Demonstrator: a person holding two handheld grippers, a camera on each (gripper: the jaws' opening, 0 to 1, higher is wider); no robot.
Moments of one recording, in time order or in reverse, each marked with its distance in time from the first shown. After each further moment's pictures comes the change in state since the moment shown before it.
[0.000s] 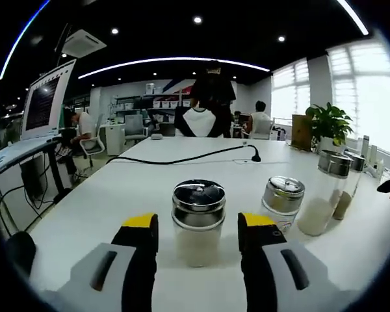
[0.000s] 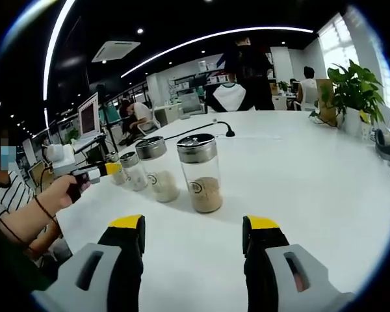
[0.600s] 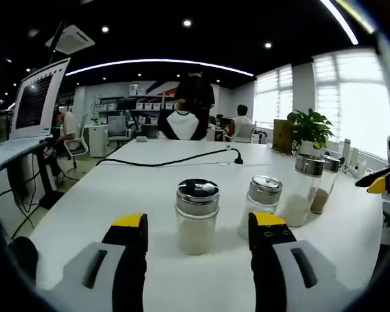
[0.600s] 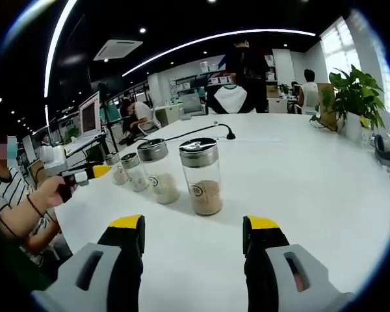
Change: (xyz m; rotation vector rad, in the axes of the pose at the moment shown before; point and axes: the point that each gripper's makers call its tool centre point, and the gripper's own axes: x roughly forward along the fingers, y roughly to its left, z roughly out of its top) left arm -0.029 0.003 0.007 -0.013 -0.031 -0.113; right arm -0.002 0.004 0.006 -0.019 -0.004 -0.004
